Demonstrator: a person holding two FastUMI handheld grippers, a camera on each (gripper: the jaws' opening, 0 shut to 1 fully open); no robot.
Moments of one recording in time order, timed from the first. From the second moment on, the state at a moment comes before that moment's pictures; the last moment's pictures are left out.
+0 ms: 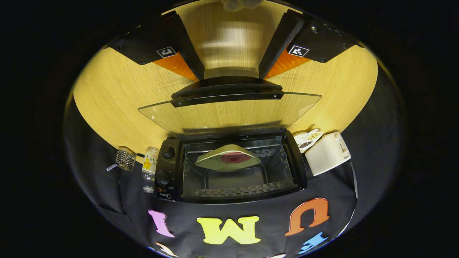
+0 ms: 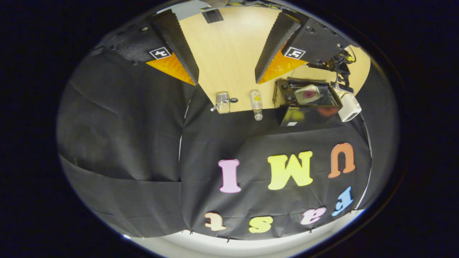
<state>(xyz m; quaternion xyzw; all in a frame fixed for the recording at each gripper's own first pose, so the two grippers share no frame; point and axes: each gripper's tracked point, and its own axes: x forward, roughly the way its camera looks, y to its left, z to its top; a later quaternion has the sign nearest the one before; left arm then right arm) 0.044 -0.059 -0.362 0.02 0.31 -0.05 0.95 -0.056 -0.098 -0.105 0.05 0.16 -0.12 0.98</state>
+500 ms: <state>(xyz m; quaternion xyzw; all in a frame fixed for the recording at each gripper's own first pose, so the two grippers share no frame) 0.079 -0.054 -0.298 0.00 0.26 -0.05 0.96 -0.056 -0.095 -0.124 0.07 0.16 -0.12 0.98</state>
